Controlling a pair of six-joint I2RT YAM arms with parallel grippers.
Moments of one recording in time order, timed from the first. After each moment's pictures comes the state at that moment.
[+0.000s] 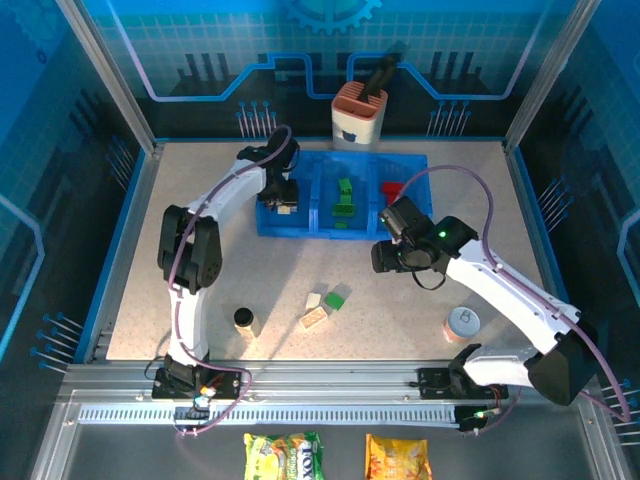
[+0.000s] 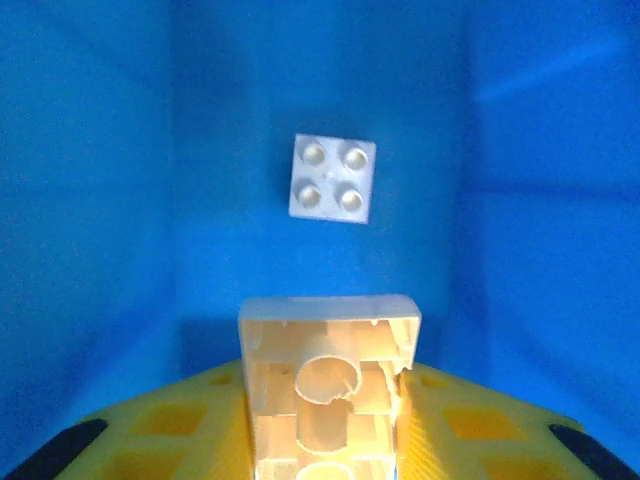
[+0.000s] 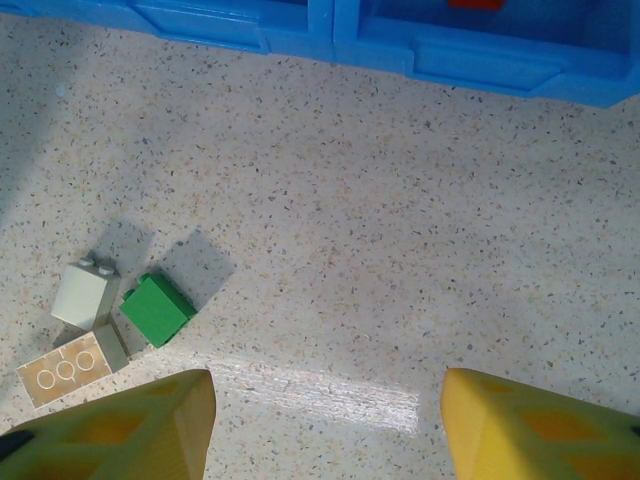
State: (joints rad) left arm -0.33 2.12 1.85 -0.97 -0.05 -0.39; right arm 0.66 1.26 1.17 -1.07 0.14 0.53
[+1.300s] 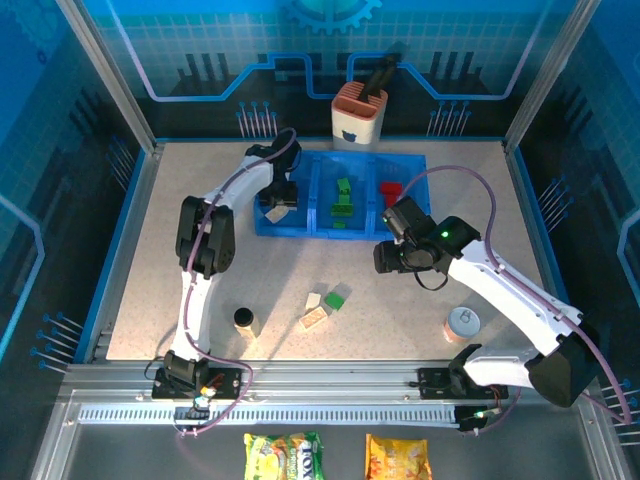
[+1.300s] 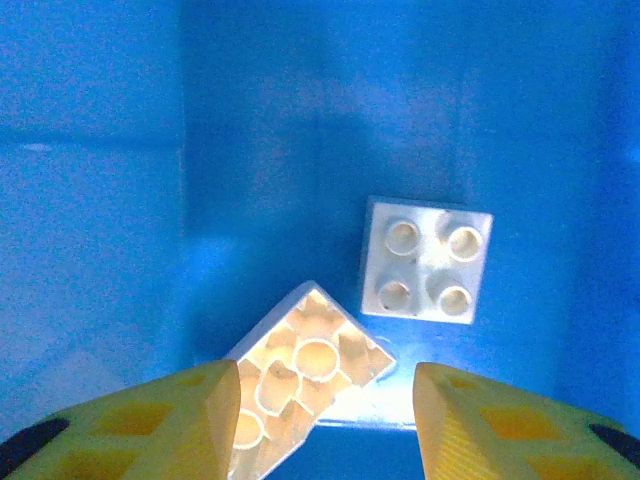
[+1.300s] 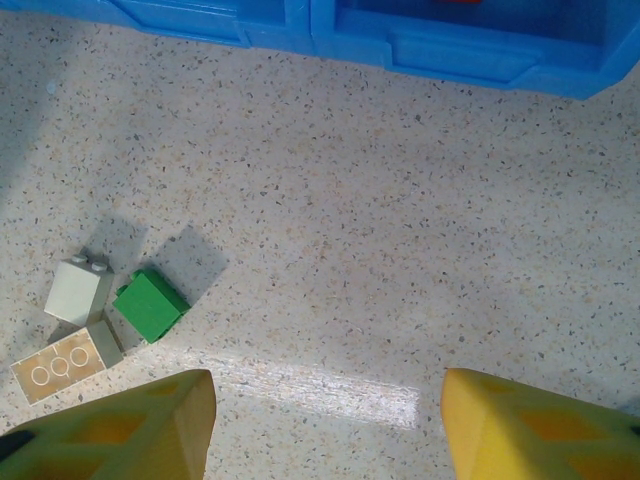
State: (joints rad) left arm -0.30 2.29 2.02 -1.04 -0.09 -0.35; right arm 0.64 1.25 1.17 -1.08 0.14 0.53
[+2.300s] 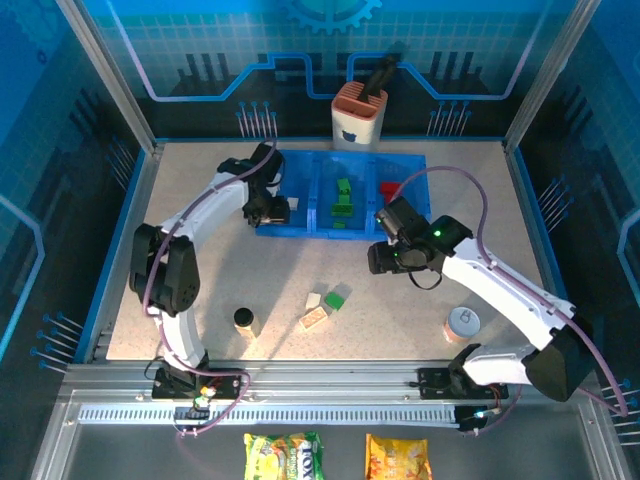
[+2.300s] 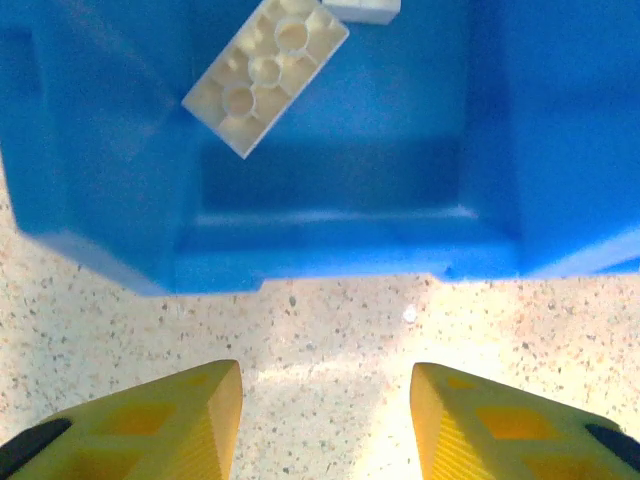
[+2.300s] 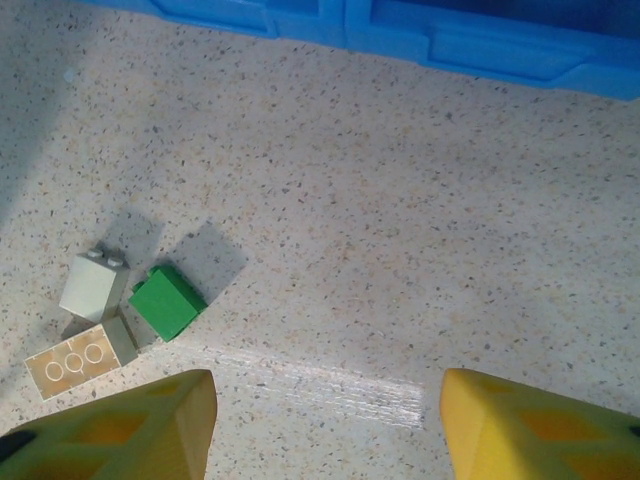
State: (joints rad) left arm -0.32 1.83 1.56 -1.01 0.04 -0.36; right arm 0.67 1.29 1.17 -1.05 0.11 0.54
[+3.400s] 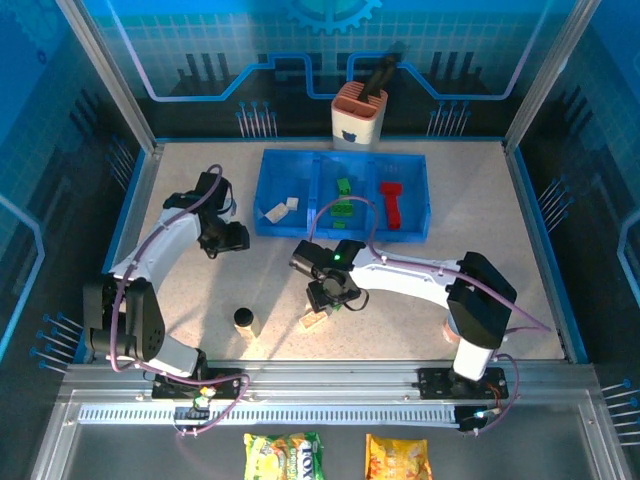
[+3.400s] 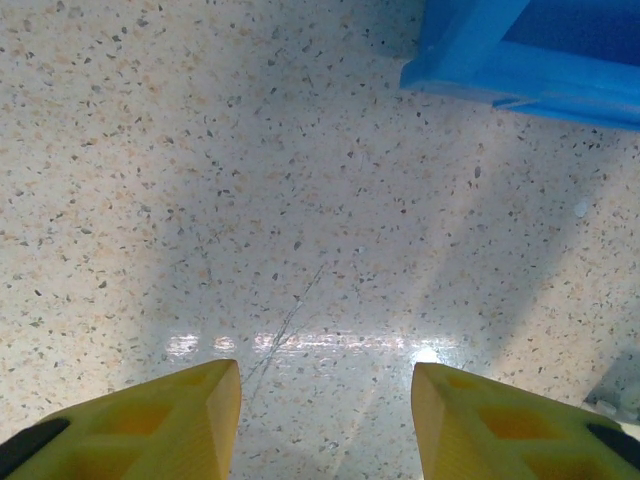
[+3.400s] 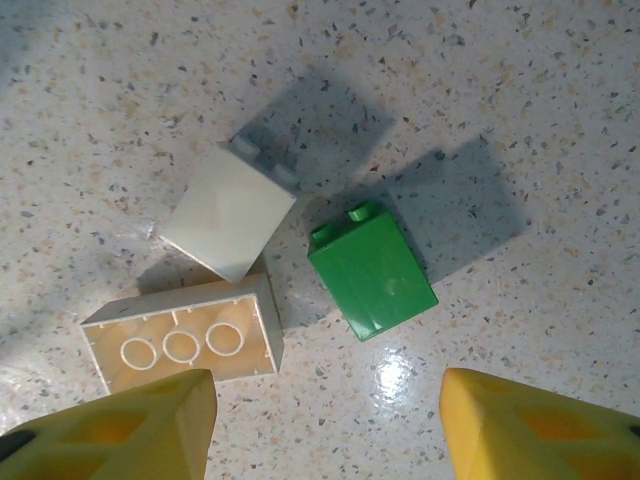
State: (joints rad) left arm -0.10 1.49 1.14 -0.94 0.09 -0.29; right arm 1.03 1.76 1.30 -0.94 0.10 0.67
